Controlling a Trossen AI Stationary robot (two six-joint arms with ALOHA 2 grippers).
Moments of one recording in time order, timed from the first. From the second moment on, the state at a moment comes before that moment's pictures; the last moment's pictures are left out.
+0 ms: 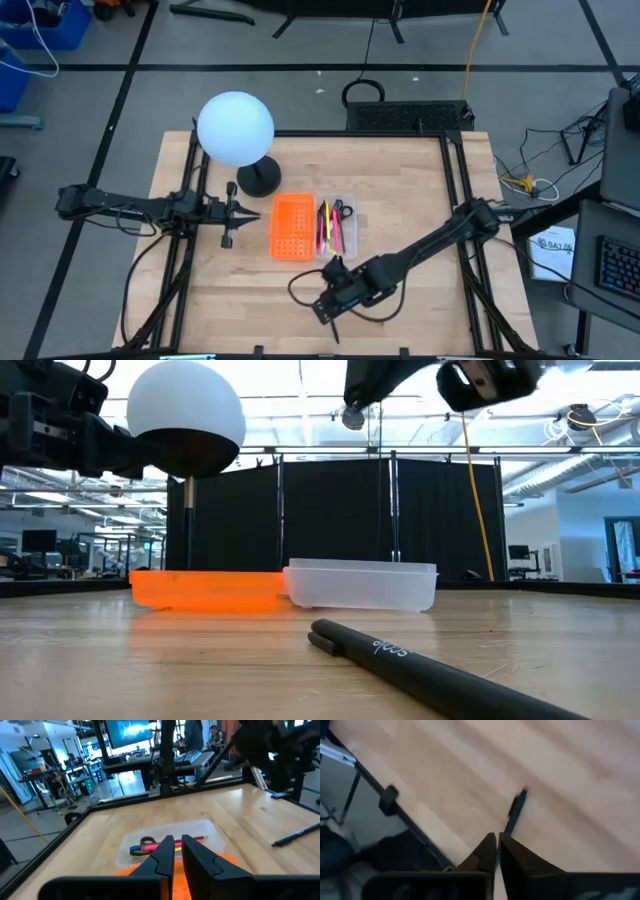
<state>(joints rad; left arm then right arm) -0.05 0.42 0.01 0.38 0.00 0.18 0.50 2.02 1.72 -0.79 0.10 1.42</state>
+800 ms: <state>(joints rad) -0.05 0.42 0.01 0.45 -0.01 0.23 0.53 2.25 1.72 -0.67 -0.04 1.55</state>
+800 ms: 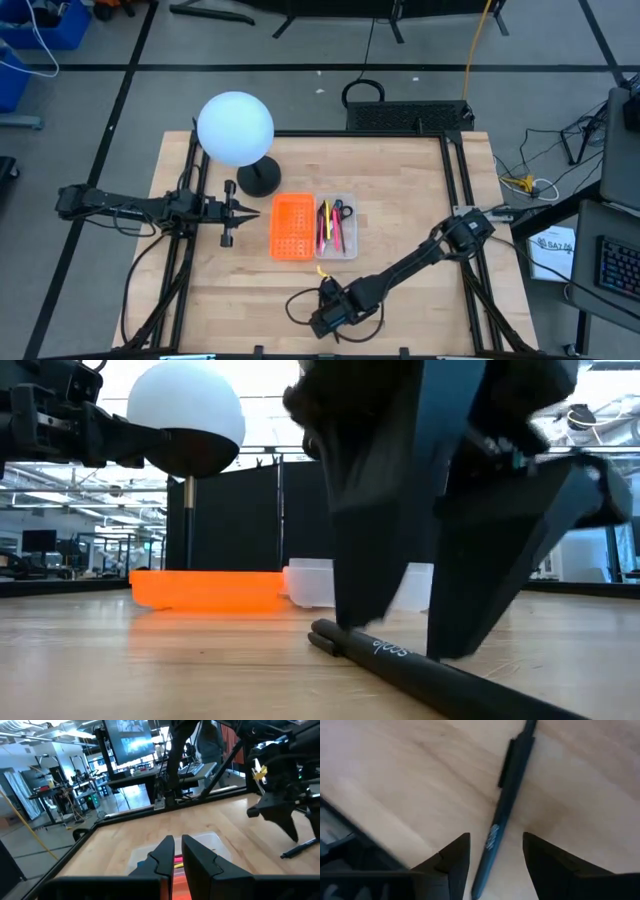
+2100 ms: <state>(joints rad) -0.05 0.42 0.01 0.44 0.00 0.12 0.50 2.26 1.67 -0.79 -0.03 1.42</state>
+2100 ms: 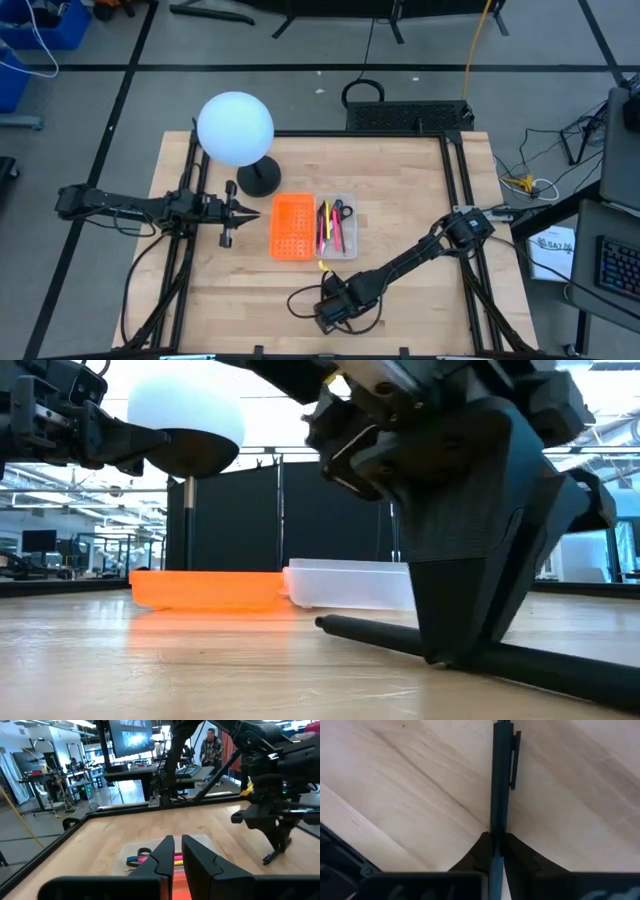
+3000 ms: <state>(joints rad) -0.05 0.42 0.01 0.43 0.00 0.09 0.13 1.89 1.63 -0.88 0.25 1.27</state>
